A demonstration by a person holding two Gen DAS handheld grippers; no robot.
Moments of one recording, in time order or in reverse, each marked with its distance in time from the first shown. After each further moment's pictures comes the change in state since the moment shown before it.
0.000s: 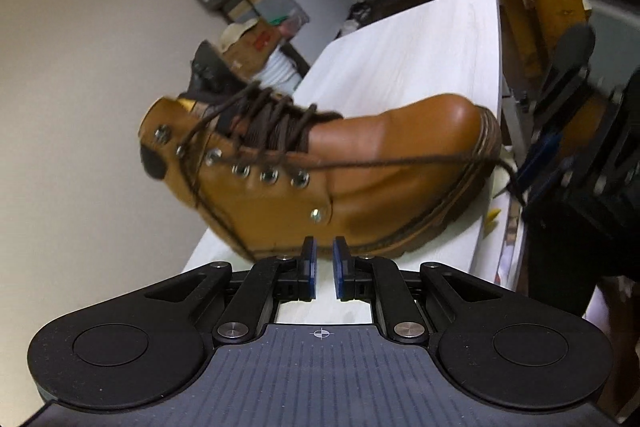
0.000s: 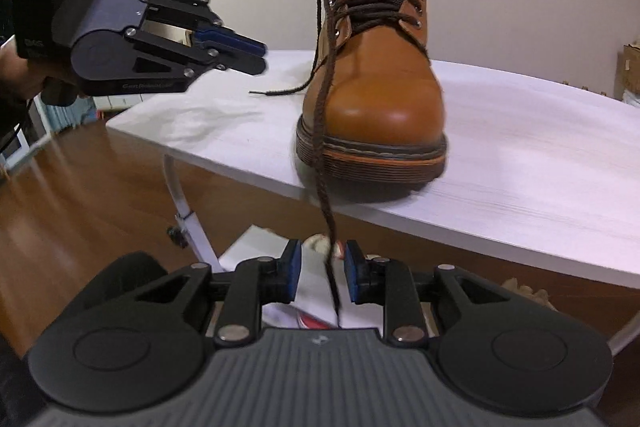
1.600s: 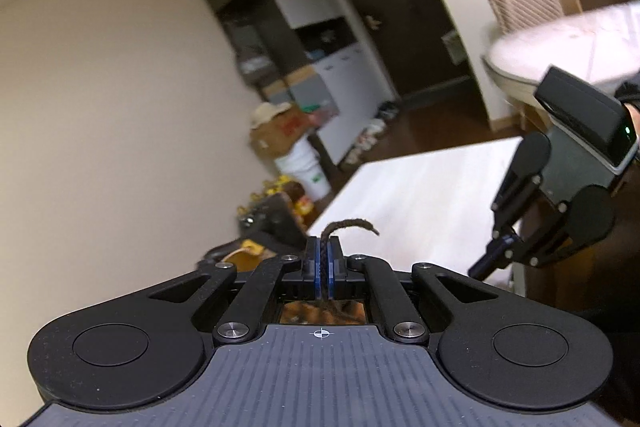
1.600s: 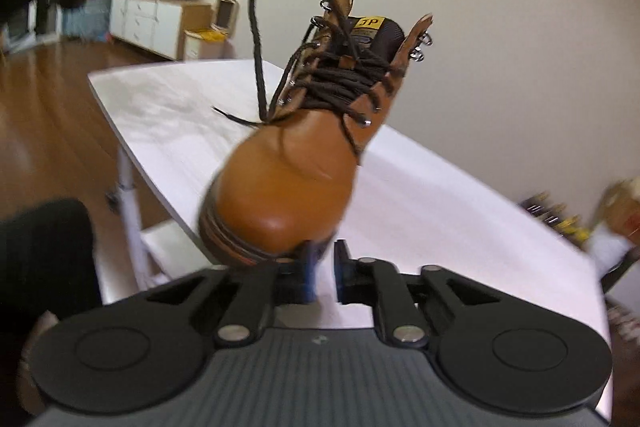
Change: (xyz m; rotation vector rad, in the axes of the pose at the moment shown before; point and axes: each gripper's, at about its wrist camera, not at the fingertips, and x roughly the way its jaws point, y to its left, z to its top) left arm -0.045 0.049 0.045 -0.221 -0.285 0.057; right arm -0.029 -0.033 0.061 -0.402 0.006 -0.065
